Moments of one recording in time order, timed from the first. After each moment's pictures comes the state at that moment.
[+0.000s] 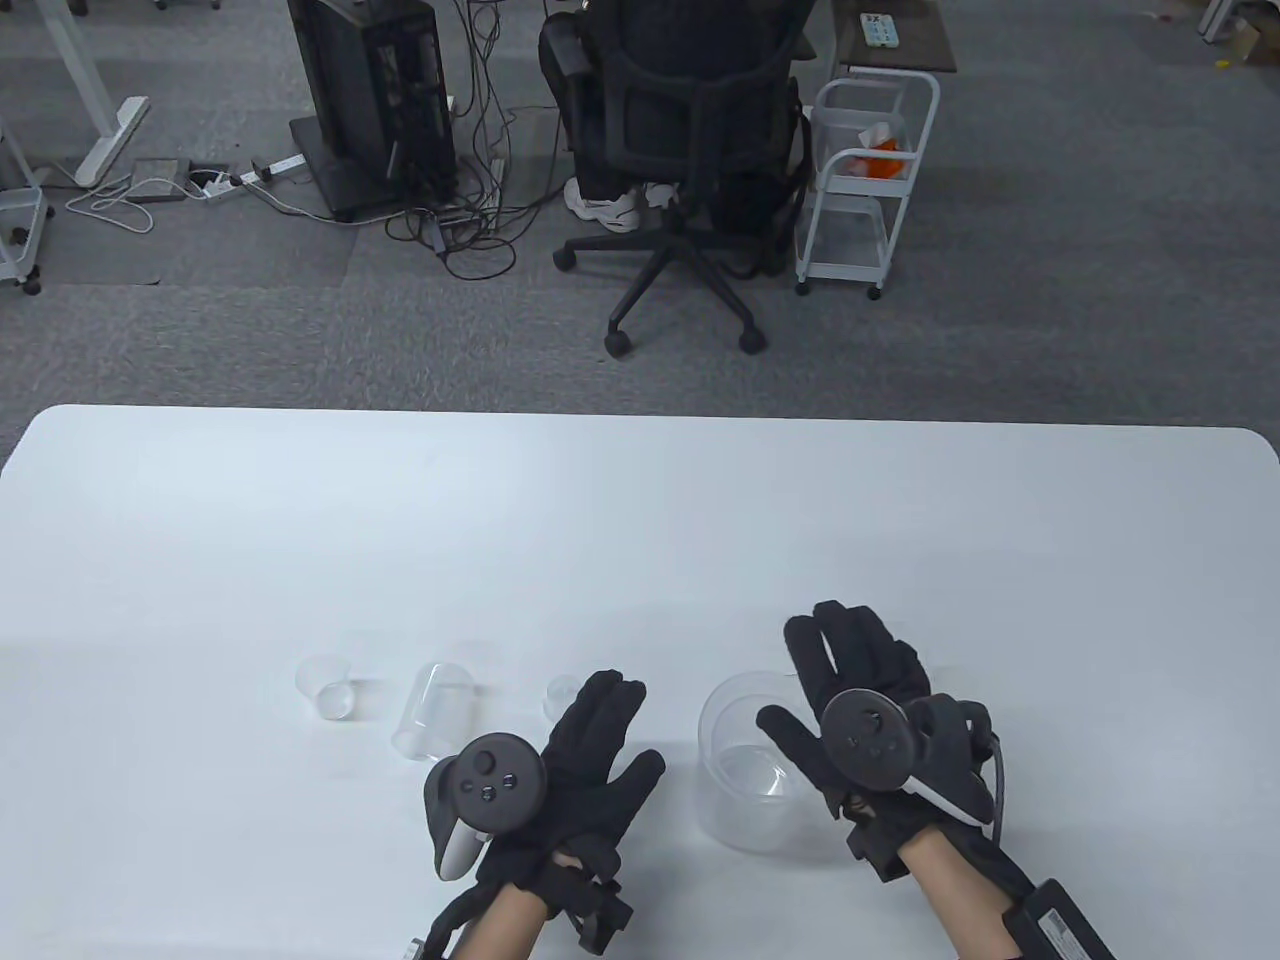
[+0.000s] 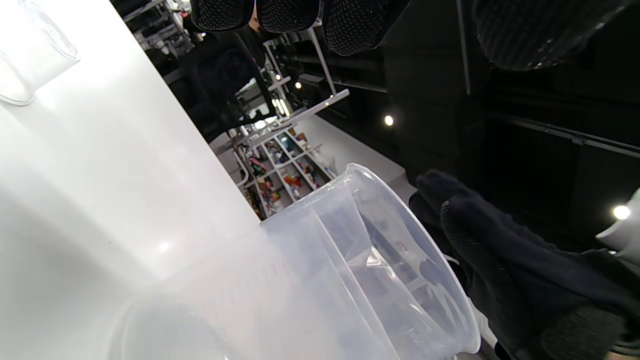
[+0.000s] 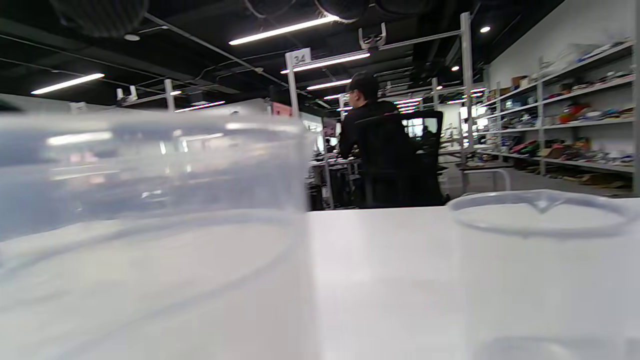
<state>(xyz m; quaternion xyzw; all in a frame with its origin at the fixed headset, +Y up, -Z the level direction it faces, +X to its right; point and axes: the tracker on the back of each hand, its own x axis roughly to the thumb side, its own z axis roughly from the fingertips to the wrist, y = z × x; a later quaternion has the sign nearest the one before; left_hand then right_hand) -0.112 -0.719 -0.272 0.01 -0.18 0.49 0.85 0.180 -0.643 -0.306 0.12 -0.10 0.98 0.10</state>
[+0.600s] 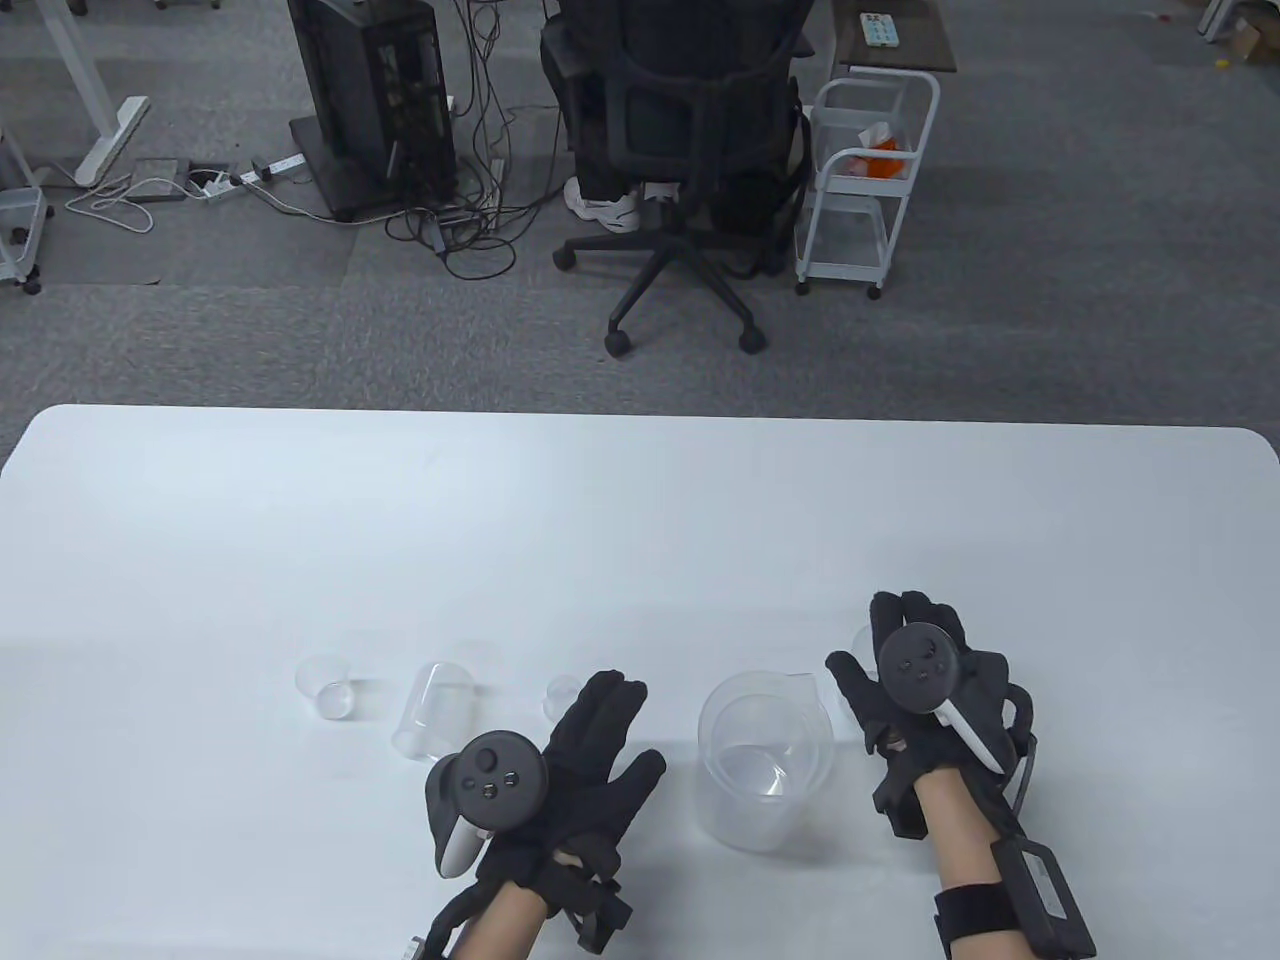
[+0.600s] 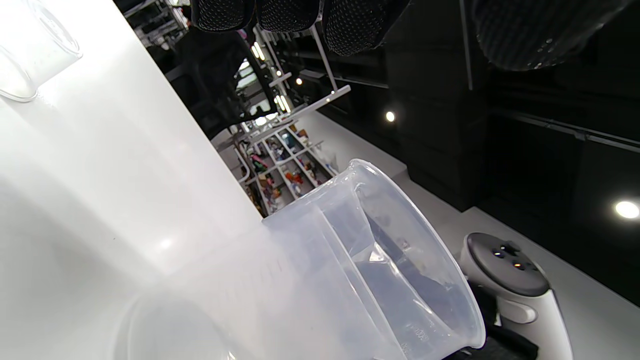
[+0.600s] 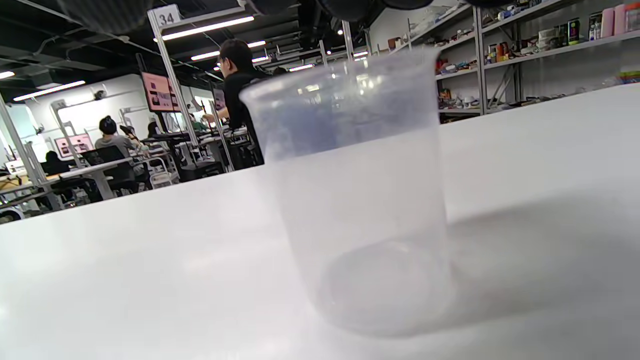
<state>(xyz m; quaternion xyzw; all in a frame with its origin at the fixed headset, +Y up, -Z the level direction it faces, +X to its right) -0.111 -0.719 -0.273 0.00 -0.18 0.49 0.85 0.230 -0.703 -0.358 -0.04 -0.03 0.99 0.13</state>
